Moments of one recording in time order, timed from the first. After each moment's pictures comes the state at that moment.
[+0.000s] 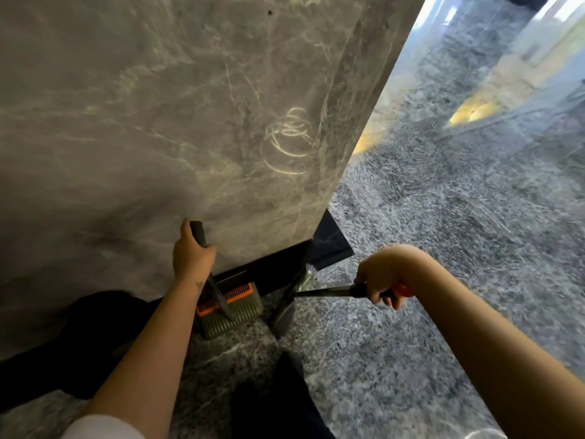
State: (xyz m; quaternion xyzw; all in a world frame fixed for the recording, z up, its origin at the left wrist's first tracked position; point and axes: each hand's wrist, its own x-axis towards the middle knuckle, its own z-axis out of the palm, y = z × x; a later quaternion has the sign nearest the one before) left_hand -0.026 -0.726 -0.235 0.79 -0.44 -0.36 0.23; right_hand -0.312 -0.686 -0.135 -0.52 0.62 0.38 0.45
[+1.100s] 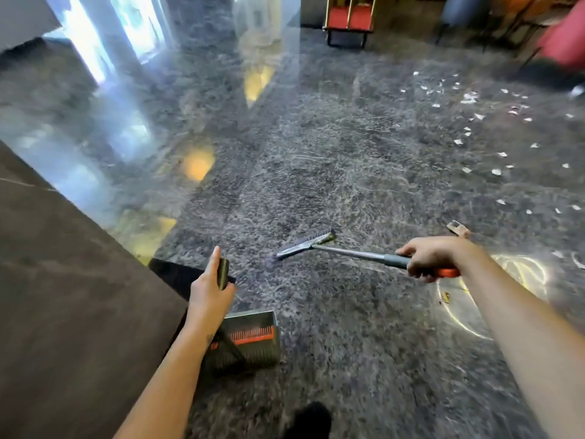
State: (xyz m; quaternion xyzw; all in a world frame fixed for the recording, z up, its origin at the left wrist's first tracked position) left_hand -0.427 -0.651 -0.200 0.41 -0.81 -0.41 0.08; right_hand -0.691 -0.373 -0.142 -0.13 0.84 -0.14 0.50
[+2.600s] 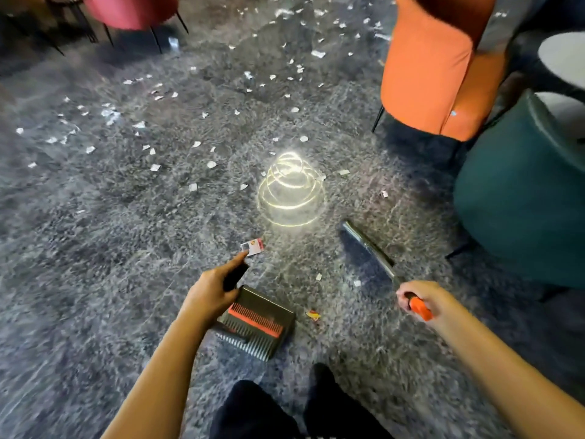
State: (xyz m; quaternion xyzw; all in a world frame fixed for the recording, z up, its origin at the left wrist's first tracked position) left_hand -1.228 -0.283 -0.227 -0.32 -0.88 -0.26 -0.23; right_hand -0.989 0.001 -0.235 0.62 0.42 -0.66 0.00
